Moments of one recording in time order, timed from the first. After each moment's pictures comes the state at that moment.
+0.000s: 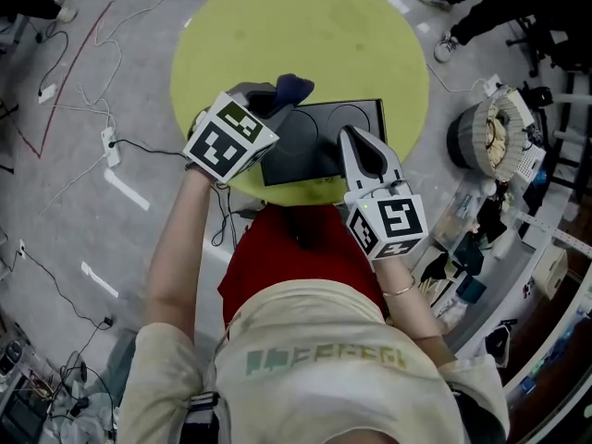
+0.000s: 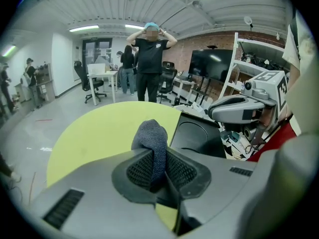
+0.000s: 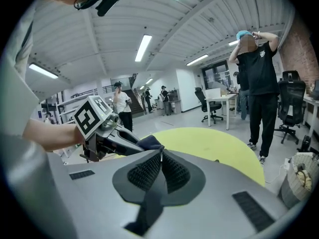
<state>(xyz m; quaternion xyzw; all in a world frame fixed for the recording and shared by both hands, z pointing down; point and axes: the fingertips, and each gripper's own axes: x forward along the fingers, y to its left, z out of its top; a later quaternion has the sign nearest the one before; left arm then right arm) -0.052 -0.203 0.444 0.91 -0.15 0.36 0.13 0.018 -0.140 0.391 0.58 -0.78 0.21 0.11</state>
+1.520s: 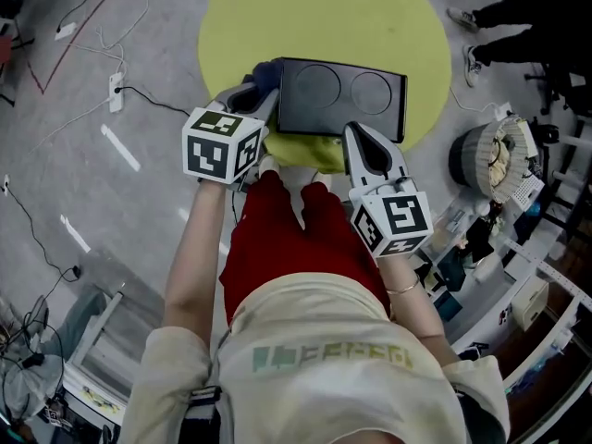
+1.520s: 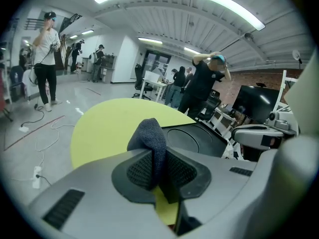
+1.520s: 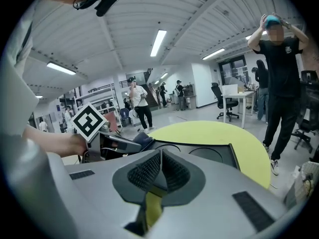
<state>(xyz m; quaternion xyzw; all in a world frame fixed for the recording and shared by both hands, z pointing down) -0.140 -0.137 0.463 0.84 -0.40 0.22 0.30 -0.022 -0.073 0.403 0.50 -0.83 0.21 0.15</state>
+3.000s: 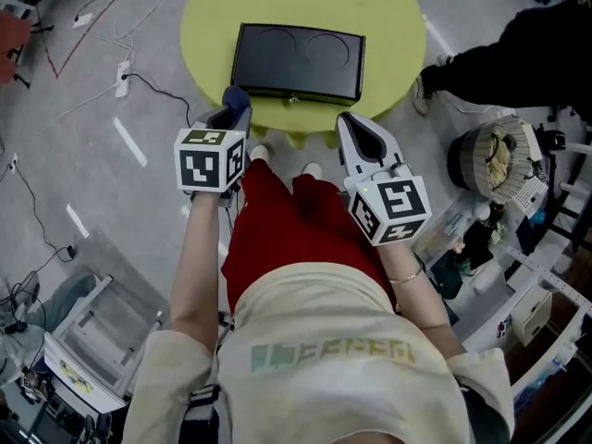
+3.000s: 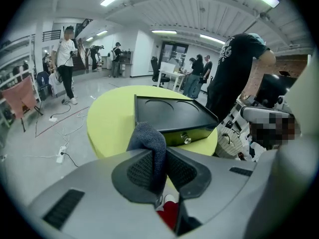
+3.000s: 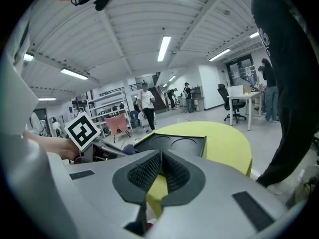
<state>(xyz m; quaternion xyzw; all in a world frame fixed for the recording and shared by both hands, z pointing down) -0.088 -0.006 0.478 0.76 -0.50 0.28 0.32 0.075 0.010 0.394 0.45 -0.86 0.20 0.13</state>
